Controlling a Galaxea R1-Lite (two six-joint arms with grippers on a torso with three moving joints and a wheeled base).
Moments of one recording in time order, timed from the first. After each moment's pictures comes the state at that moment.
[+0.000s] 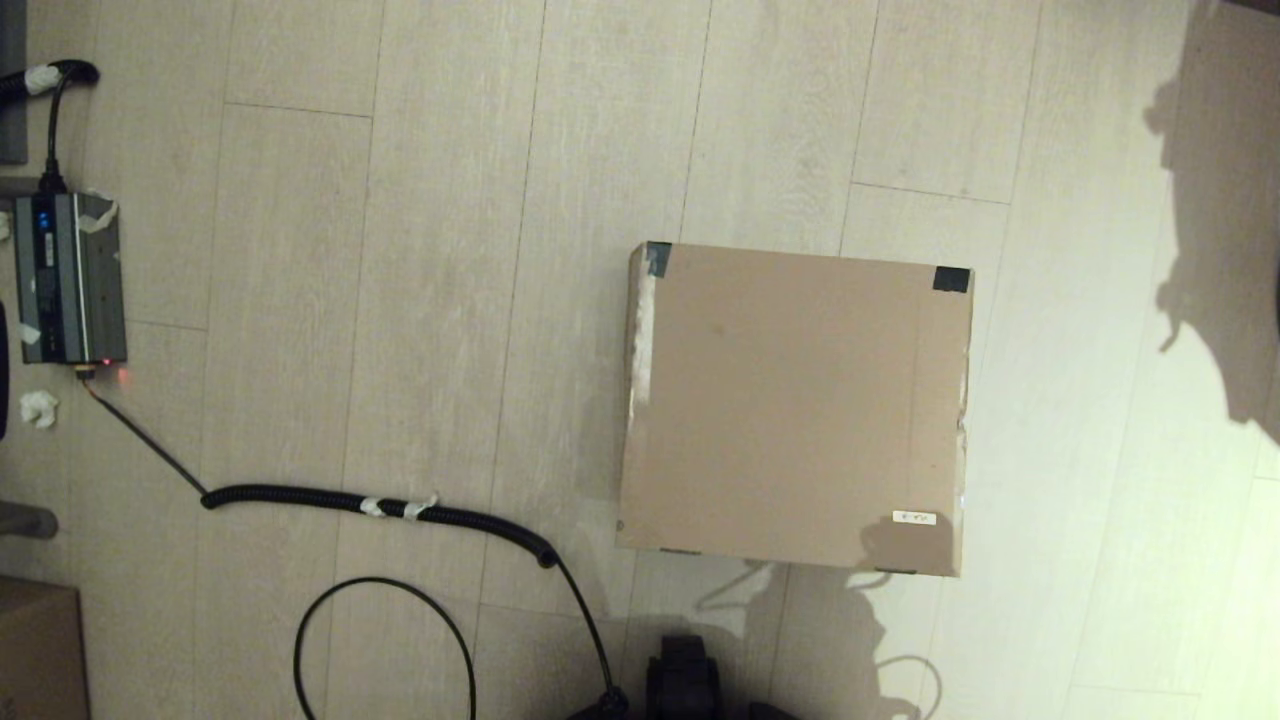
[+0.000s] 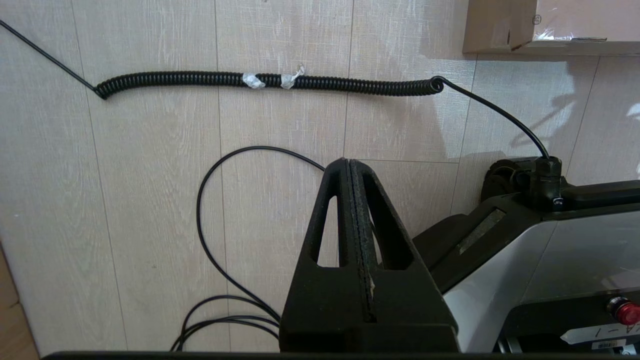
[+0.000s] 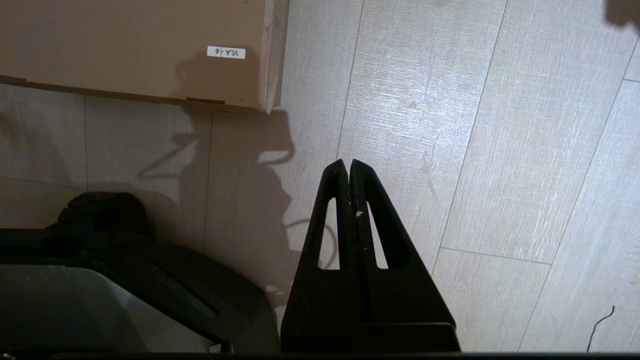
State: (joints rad) left arm 0.00 0.00 -0.03 0.07 -0.03 0.06; right arm 0.00 0.00 0.00 0.00 -0.01 0.00
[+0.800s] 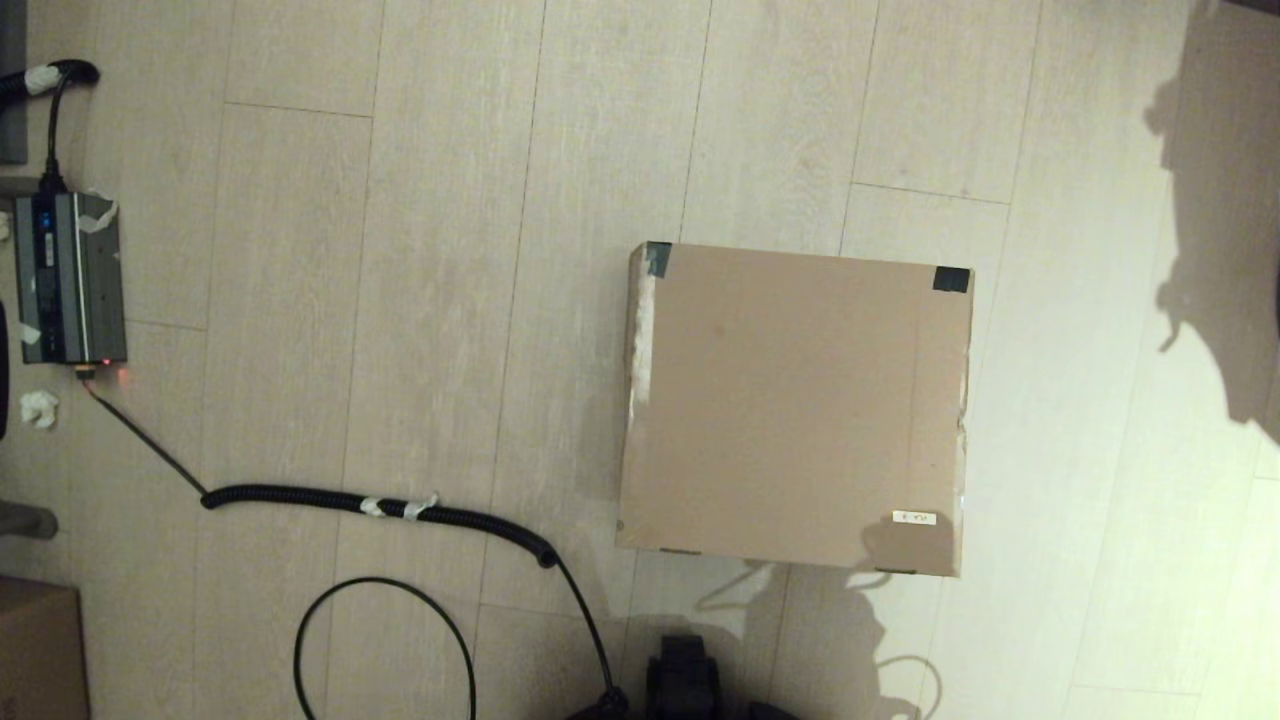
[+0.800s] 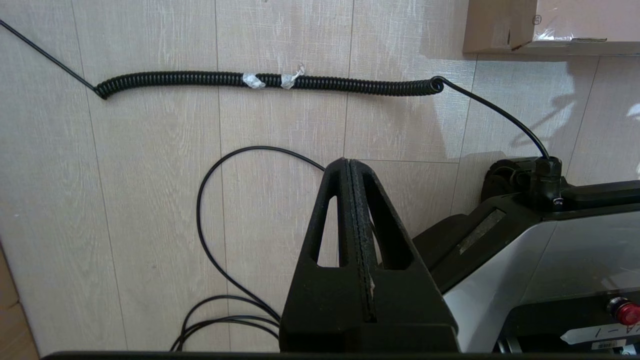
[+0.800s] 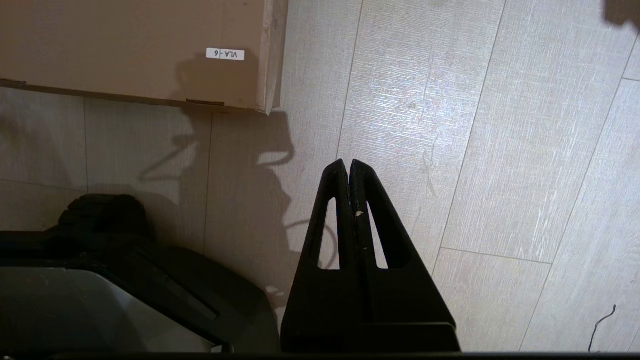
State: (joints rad) left arm 0.00 0.00 -0.03 0.07 -0.03 0.06; right arm 0.00 0.00 0.00 0.00 -0.01 0.01
